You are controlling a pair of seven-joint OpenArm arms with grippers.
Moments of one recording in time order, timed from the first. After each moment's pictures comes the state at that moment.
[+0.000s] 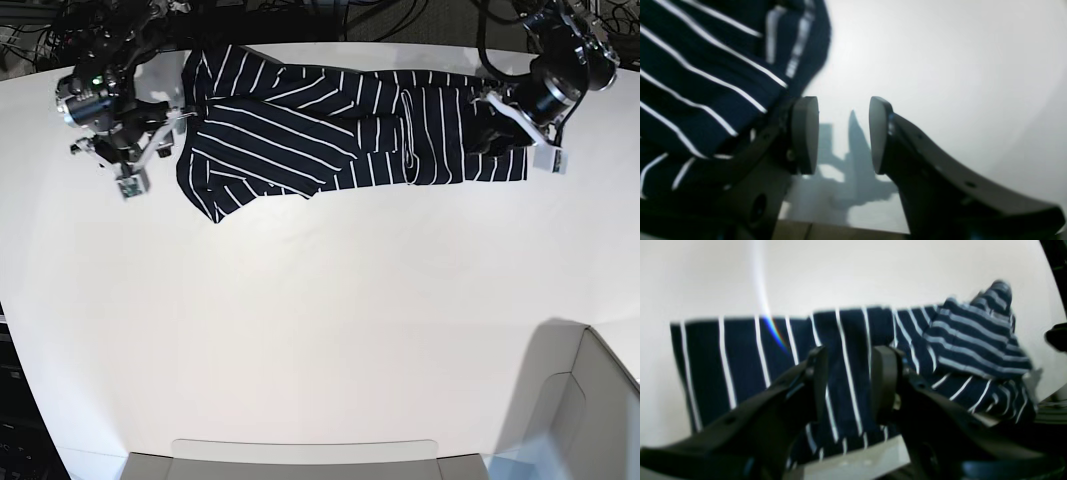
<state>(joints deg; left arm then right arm) 20.0 -2.7 -40.7 114.0 -54.0 -36.4 77.8 -10.2 -5.9 32.2 118.7 10.9 44.5 -79.6</state>
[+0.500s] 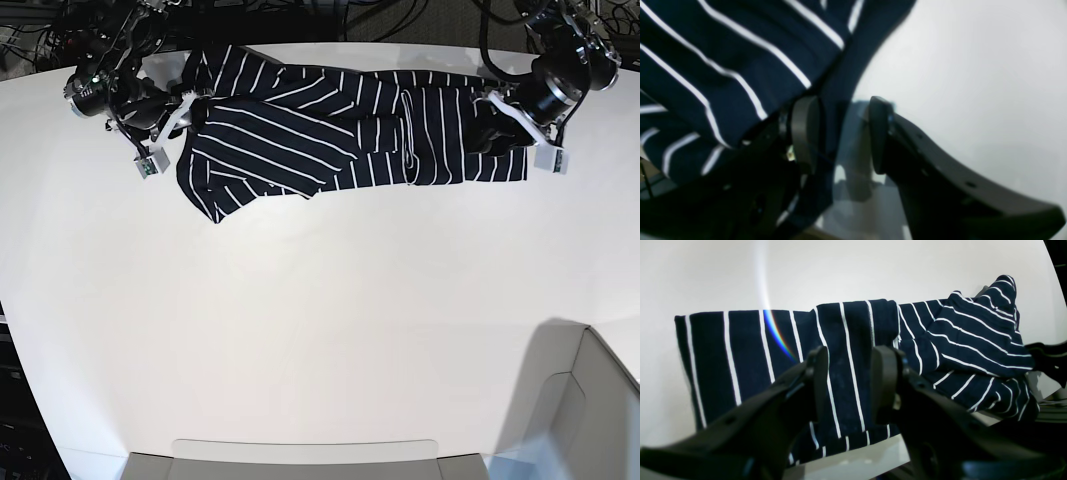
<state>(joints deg) 20.0 -3.0 -40.6 113.8 -54.1 -36.4 77.7 -12.2 -4.1 31.1 104.5 22.2 44.5 -79.2</state>
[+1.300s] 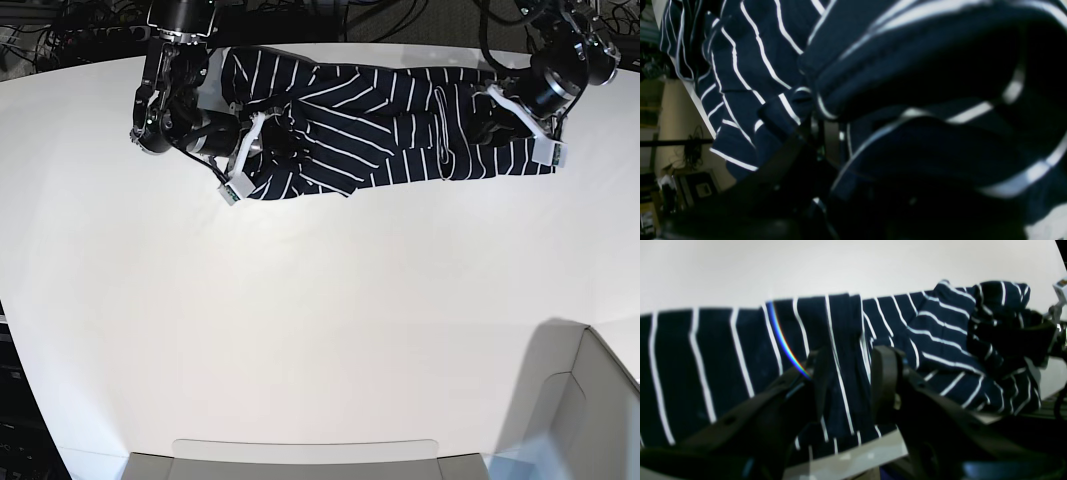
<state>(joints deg) 21.3 -3.0 -40.7 113.8 -51.9 -36.4 77.8 -5.0 -4.6 15.3 83.1 32.0 44.5 -73.1</state>
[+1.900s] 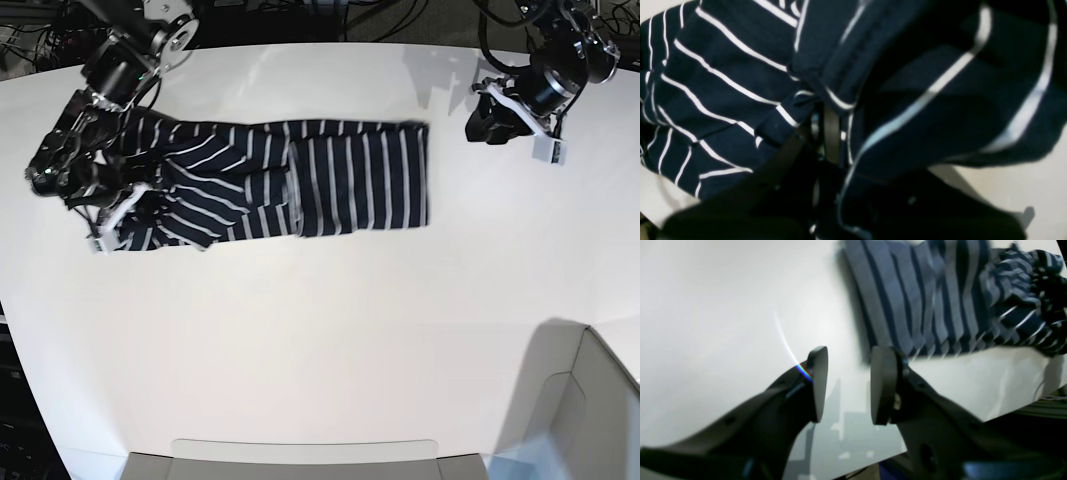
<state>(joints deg) 22.0 -3.2 -40.8 113.8 -51.9 -36.5 77.7 13.6 7.0 40.4 75.5 21.5 44.5 -80.1</state>
